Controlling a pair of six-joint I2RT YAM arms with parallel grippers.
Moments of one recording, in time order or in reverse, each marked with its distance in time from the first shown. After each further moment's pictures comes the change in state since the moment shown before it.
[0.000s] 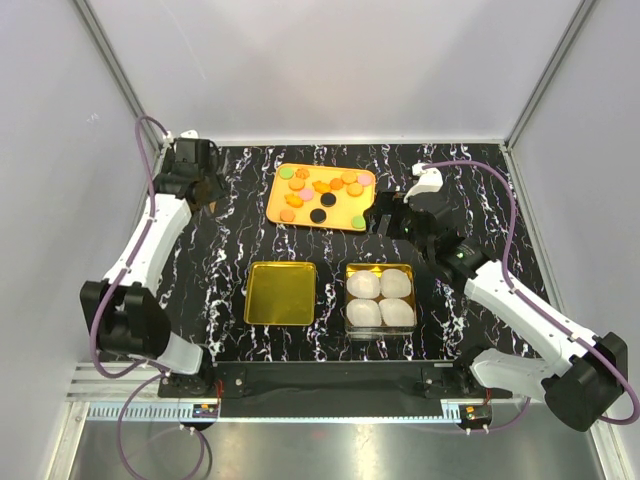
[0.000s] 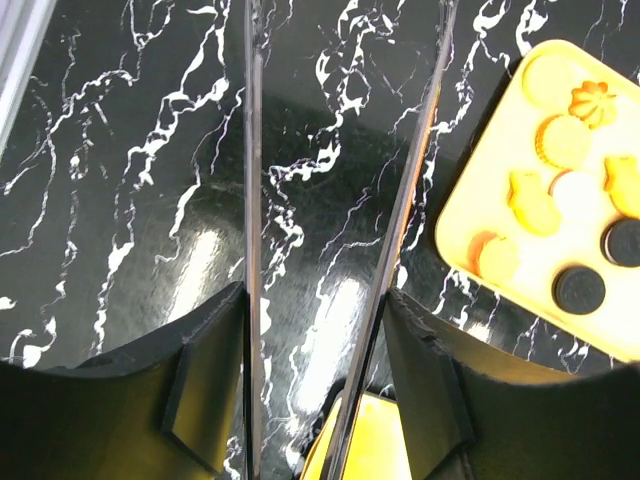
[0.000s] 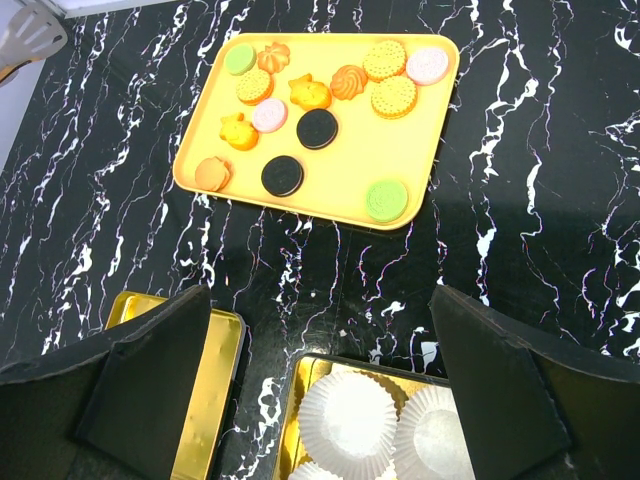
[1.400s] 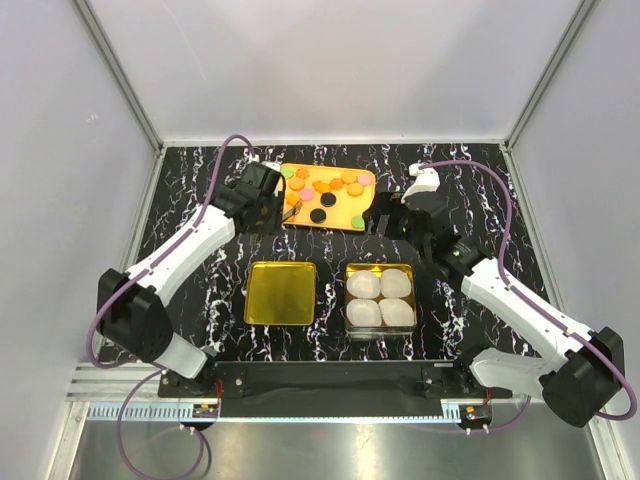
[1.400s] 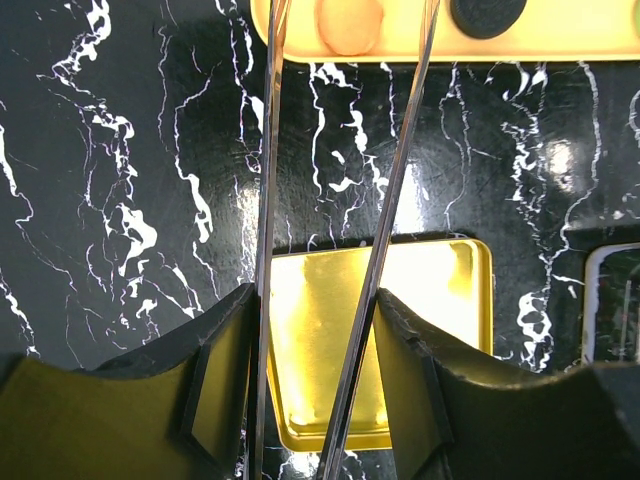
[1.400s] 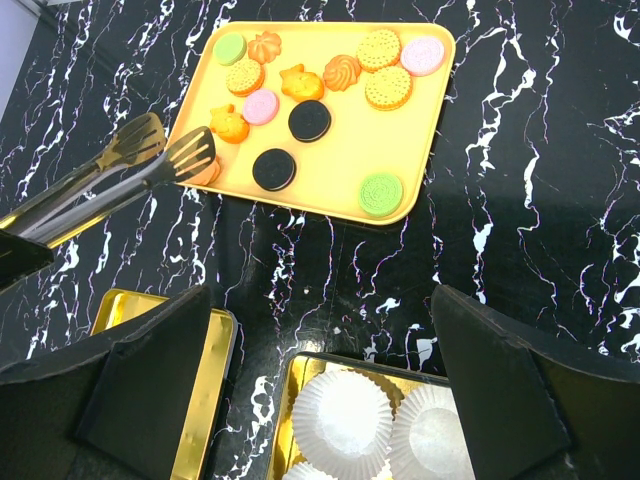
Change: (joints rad) left arm -0.387 -0.001 -0.058 -0.141 0.037 0.119; right arm 0.000 0.025 0.000 0.000 0.005 -0.003
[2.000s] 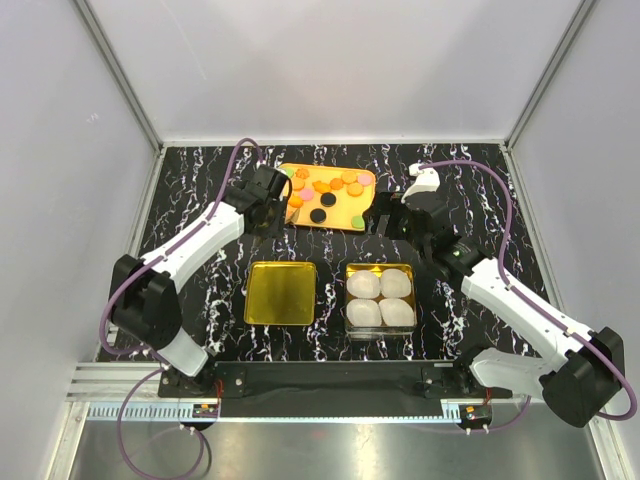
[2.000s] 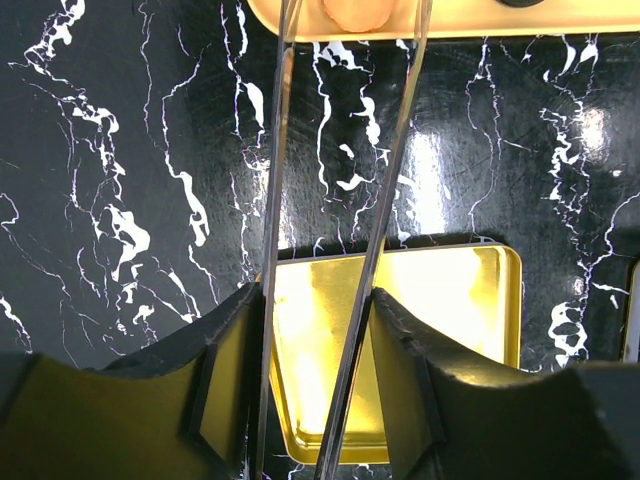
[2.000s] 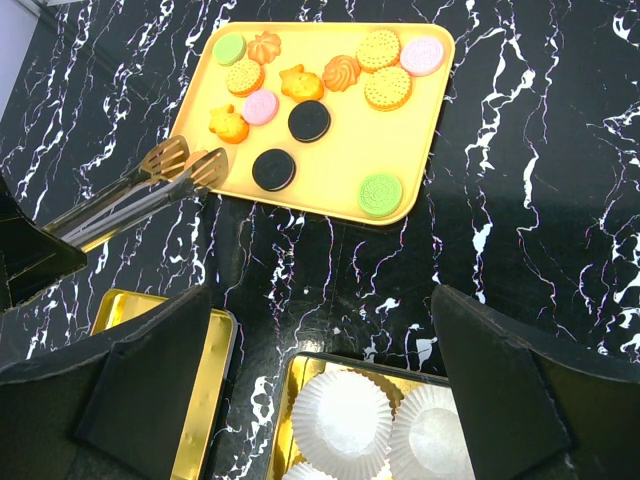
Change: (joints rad) left arm 0.000 0.088 -0.008 0.018 -0.007 0.018; right arm 0.000 -0.001 0.000 0.000 0.001 0.000
